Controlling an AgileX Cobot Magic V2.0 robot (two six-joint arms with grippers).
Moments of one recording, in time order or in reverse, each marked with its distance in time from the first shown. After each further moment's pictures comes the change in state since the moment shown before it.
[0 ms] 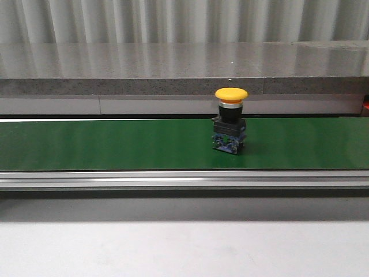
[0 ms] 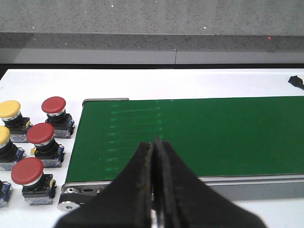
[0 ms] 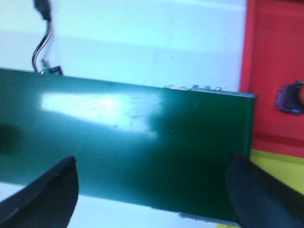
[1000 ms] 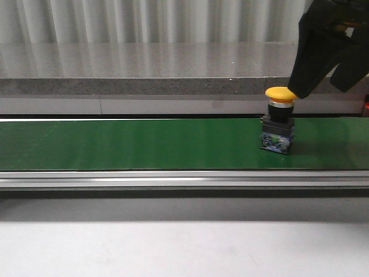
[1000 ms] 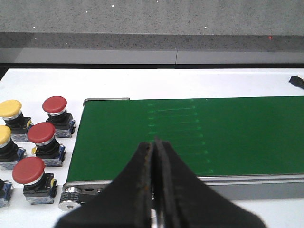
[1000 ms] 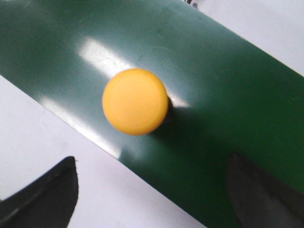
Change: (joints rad) left arm 0.000 0.000 0.000 0.000 0.000 0.000; right arm 0.338 0.011 0.310 0.133 -0.246 -0.204
